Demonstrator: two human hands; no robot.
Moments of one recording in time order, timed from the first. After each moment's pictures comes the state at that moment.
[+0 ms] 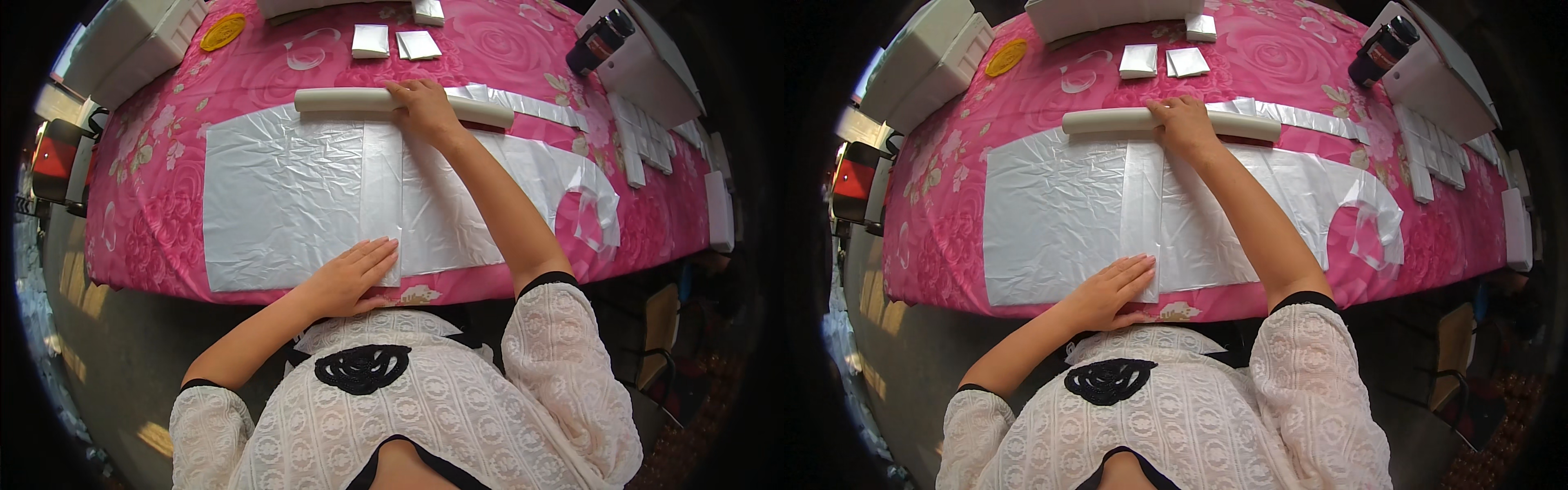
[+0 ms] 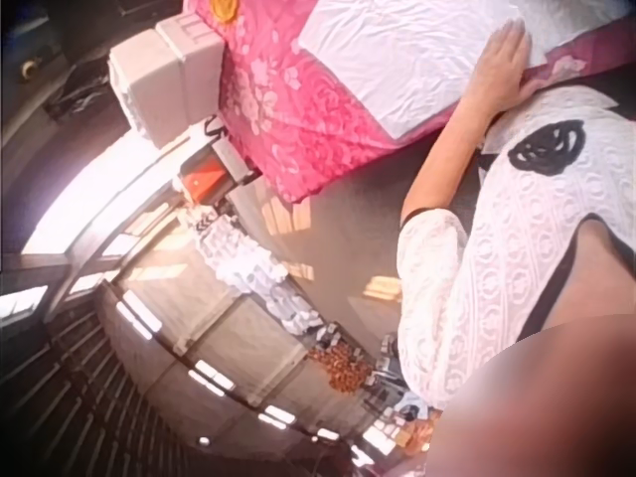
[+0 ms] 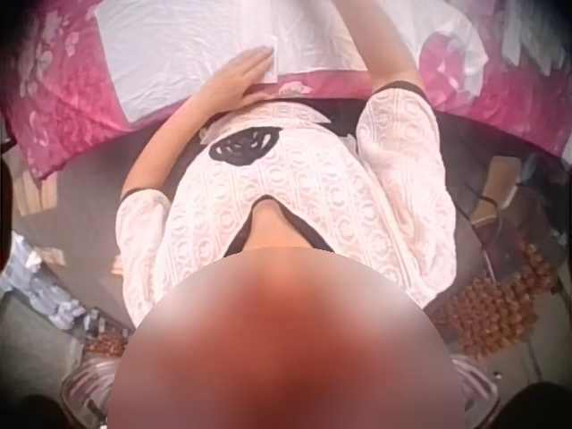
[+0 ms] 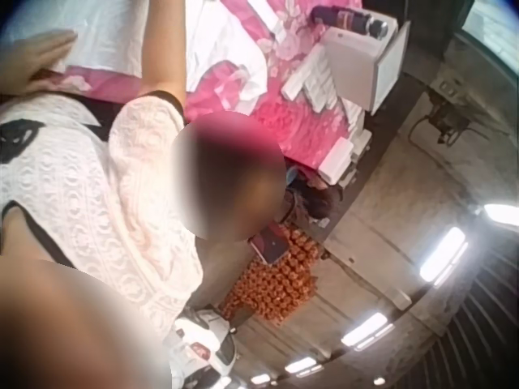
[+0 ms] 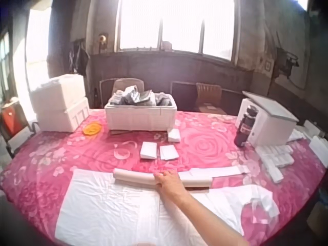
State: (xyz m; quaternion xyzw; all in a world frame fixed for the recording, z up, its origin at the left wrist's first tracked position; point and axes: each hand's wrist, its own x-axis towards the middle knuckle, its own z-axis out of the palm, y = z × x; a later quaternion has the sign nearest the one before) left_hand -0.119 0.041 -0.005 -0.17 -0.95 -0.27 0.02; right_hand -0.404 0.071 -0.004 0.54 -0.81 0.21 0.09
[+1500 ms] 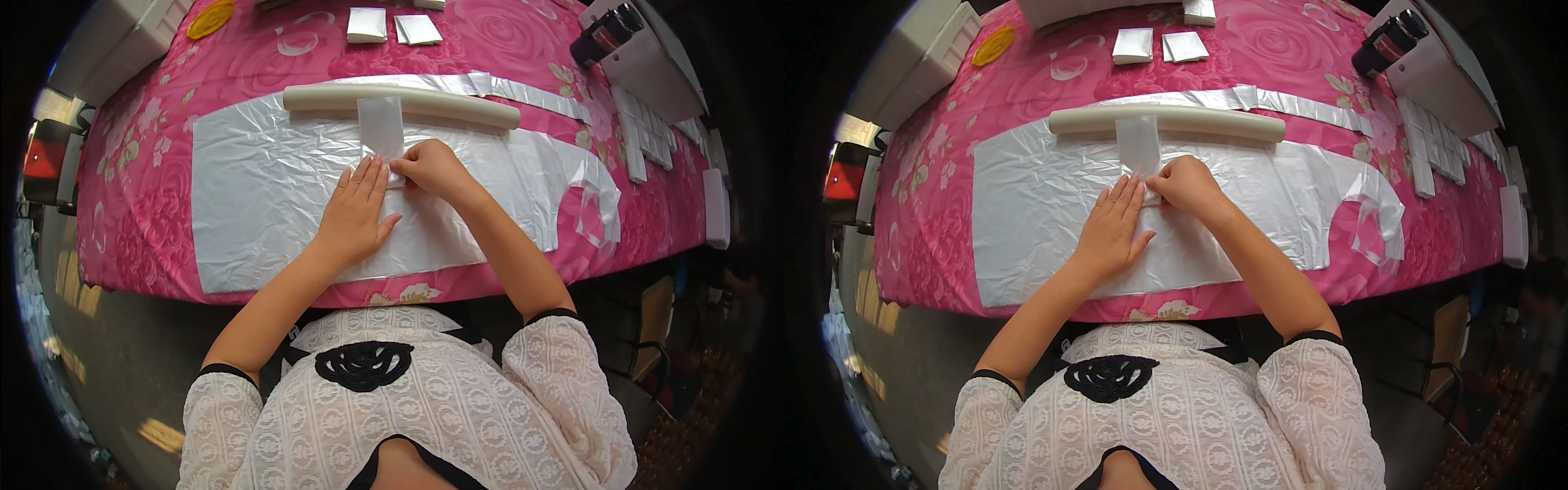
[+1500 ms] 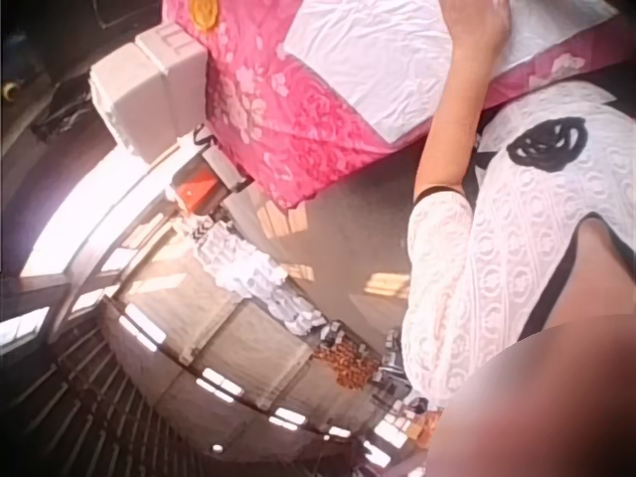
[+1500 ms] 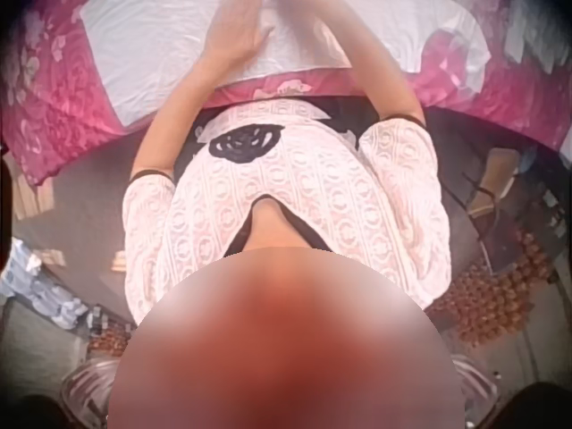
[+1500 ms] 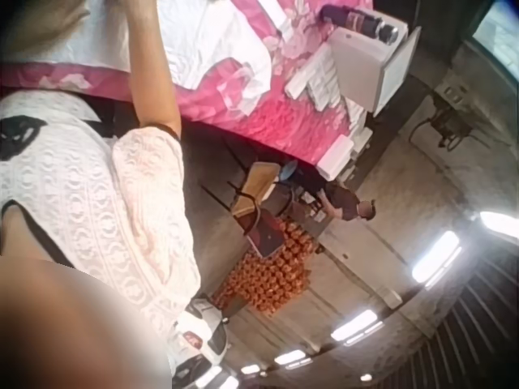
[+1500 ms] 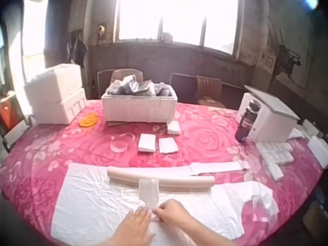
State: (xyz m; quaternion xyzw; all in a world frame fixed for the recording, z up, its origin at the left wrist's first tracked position) left_hand -0.184 0.028 -0.023 0.04 -0.98 -0.18 0.11; right_hand -0.340 0.120 0.003 0.25 -0.81 0.37 -0.39
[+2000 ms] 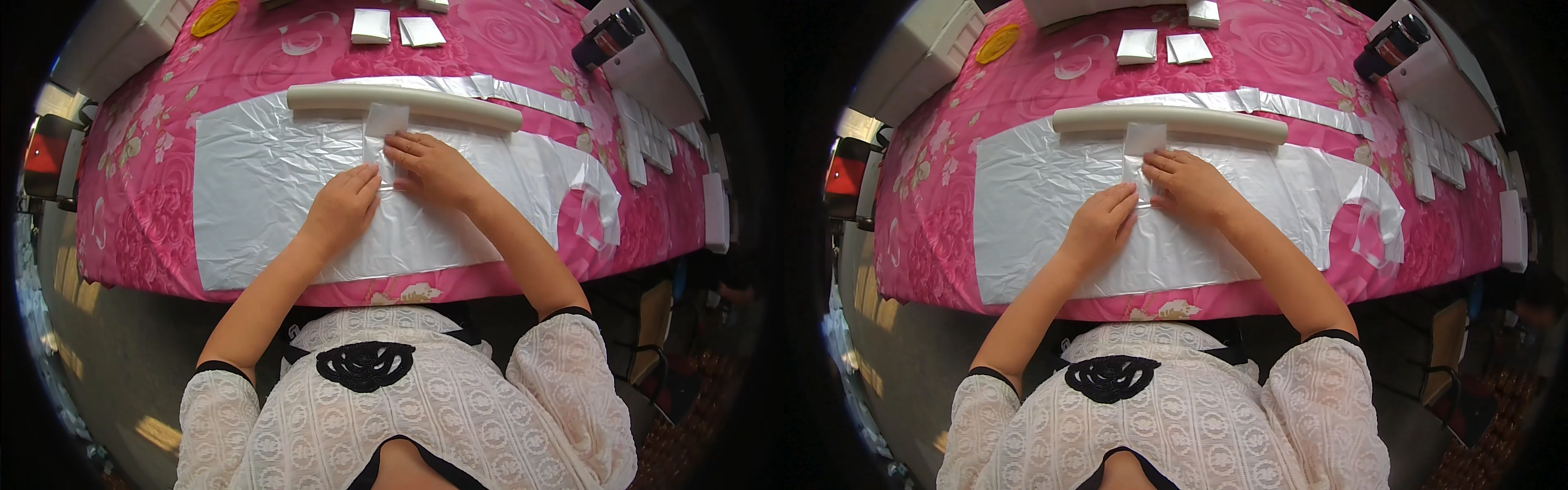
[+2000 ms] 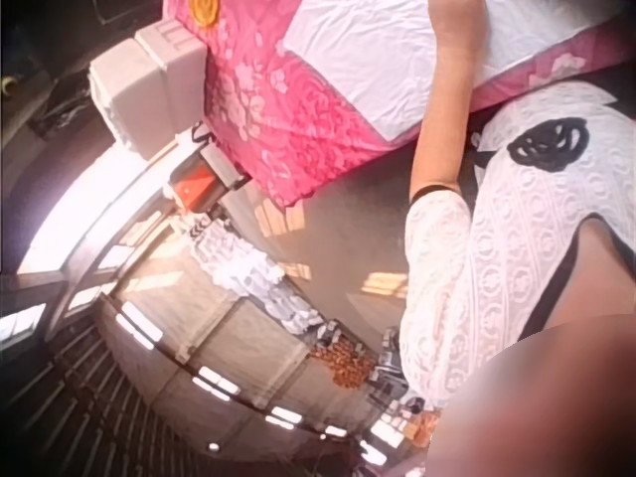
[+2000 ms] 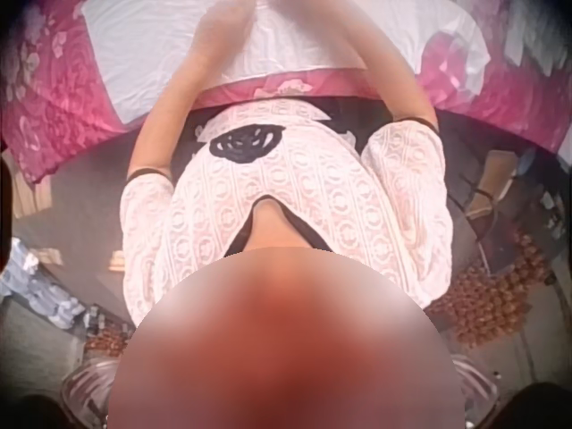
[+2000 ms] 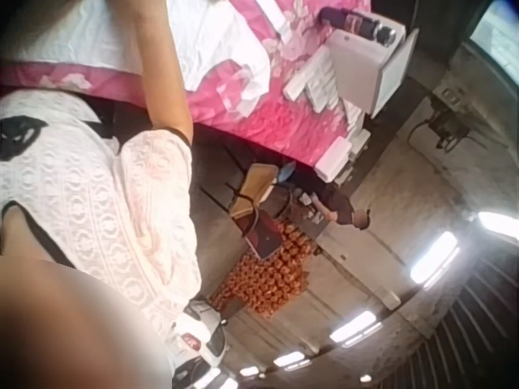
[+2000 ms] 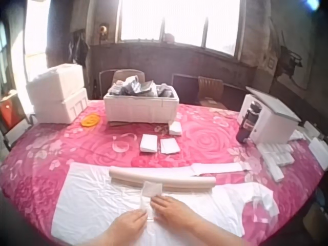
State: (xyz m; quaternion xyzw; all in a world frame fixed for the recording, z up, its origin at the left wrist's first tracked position) left_hand -0.185 0.009 -0.021 -0.01 -0.96 -0.20 0.21; right_hand -0.352 0.135 -0.012 0.68 -0.71 0.19 -0.05
